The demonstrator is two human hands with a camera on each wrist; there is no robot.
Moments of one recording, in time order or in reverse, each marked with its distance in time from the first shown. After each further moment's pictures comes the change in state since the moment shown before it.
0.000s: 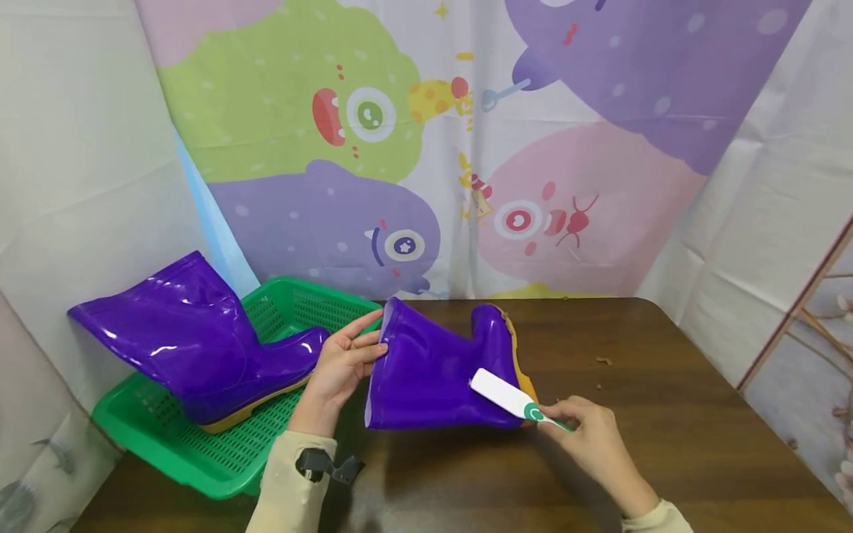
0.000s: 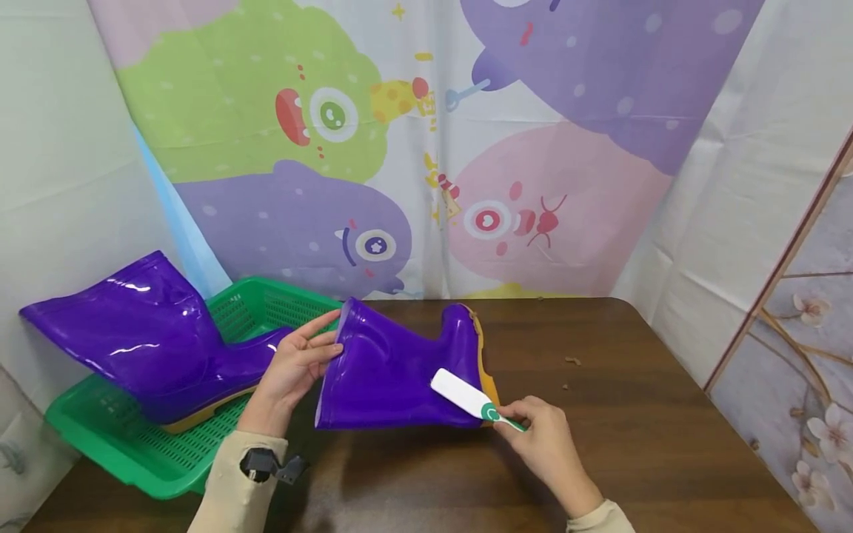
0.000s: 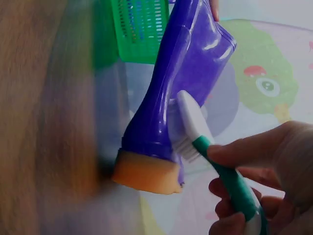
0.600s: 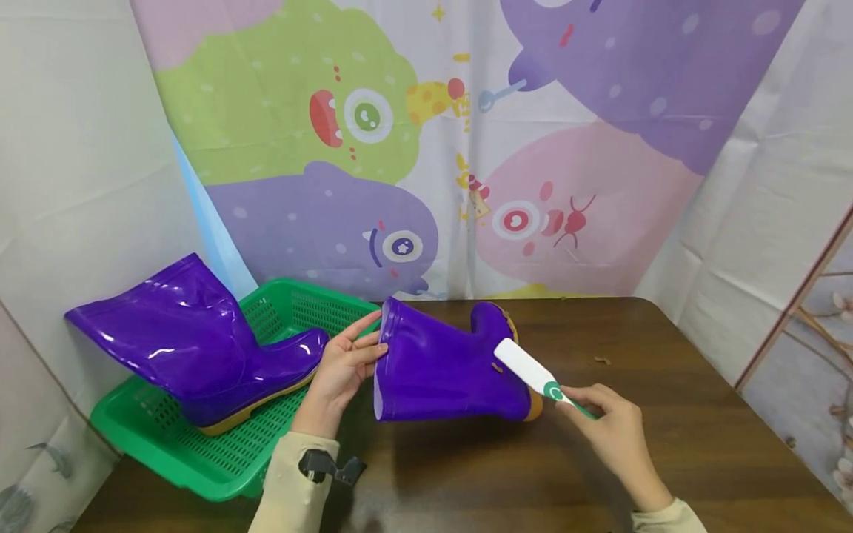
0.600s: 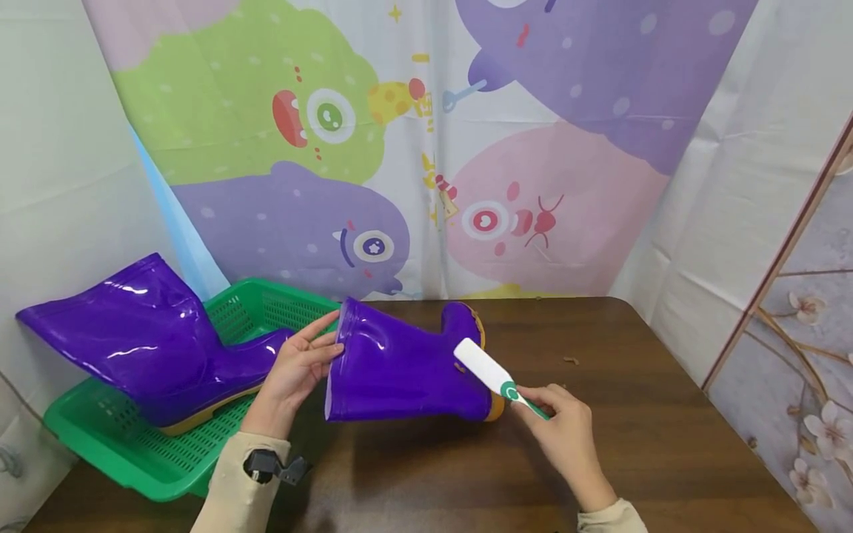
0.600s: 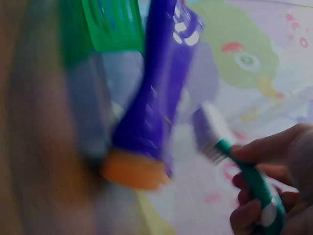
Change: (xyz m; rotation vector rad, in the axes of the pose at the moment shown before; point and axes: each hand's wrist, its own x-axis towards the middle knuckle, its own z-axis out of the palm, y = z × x) left_hand 0.004 -0.006 0.003 -0.023 0.062 -0.028; right_hand 0.003 0.012 -0.014 0.067 0.185 0.020
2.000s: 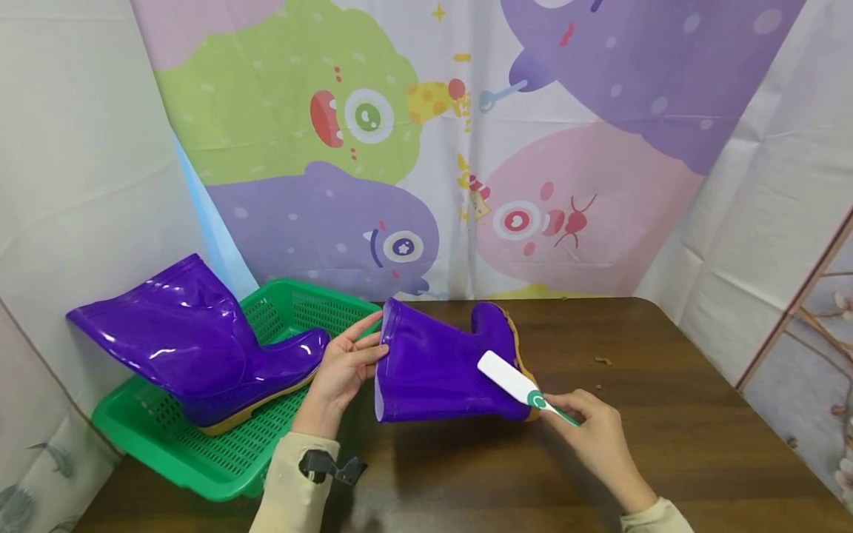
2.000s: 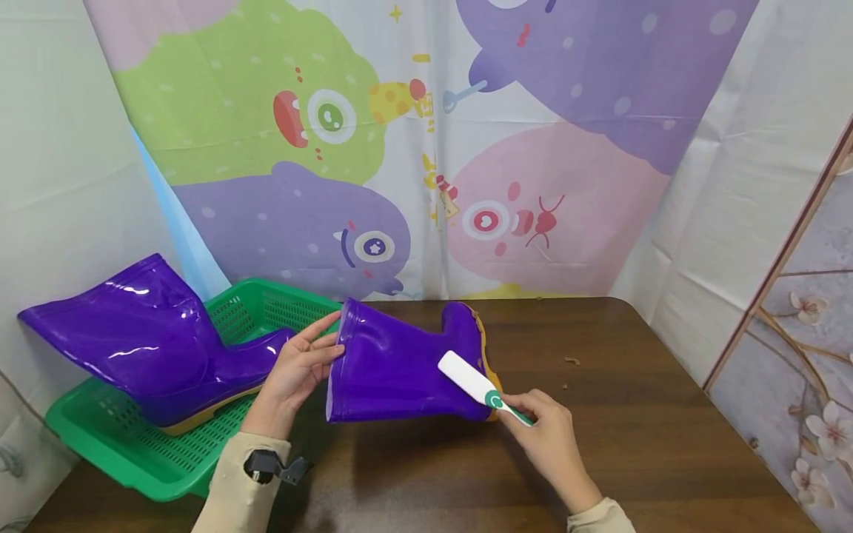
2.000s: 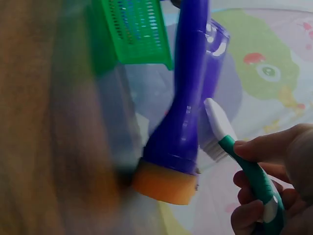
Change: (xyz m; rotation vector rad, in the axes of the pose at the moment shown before) left_hand 0.000 0.000 -0.001 0.013 -0.017 -0.003; right_hand -0.005 0.001 0.015 0.014 -0.064 -0.004
